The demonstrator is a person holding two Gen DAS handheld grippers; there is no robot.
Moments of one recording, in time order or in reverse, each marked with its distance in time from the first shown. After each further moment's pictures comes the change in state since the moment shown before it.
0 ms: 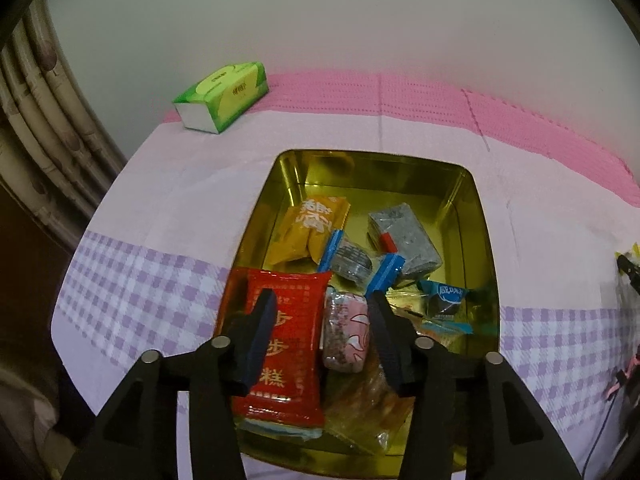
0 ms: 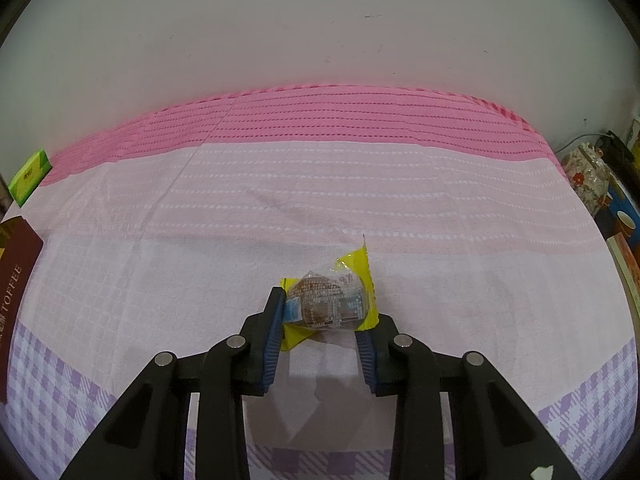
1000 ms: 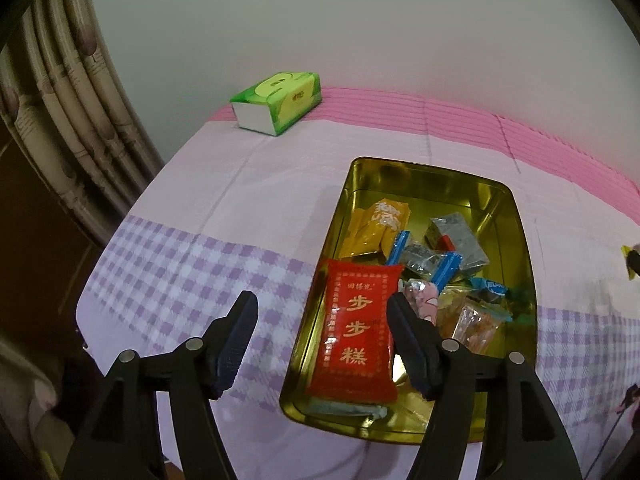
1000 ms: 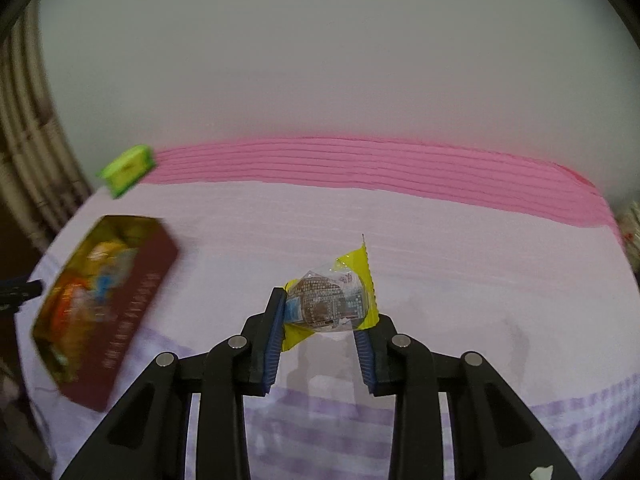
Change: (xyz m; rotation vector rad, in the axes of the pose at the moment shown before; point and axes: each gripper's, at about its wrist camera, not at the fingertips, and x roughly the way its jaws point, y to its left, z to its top) left arm -0.024 0.050 -0.019 -0.075 -0.058 0.068; right arm -0.079 0.133 0.014 -0.132 -0.082 0.256
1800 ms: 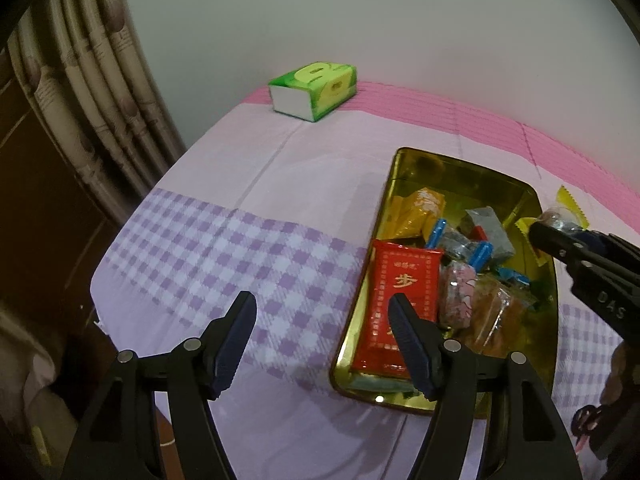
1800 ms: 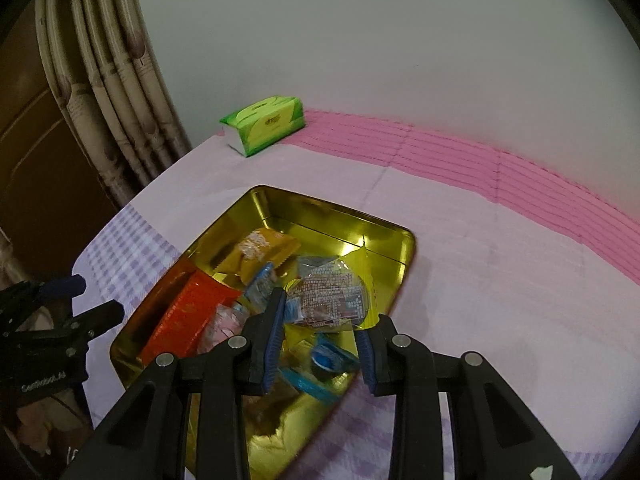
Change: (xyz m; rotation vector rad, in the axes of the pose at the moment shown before) left arm -0.006 0.033 -0.016 -0.082 0.023 0.033; right arm 0.057 0.195 0.022 -0.215 0.100 0.248
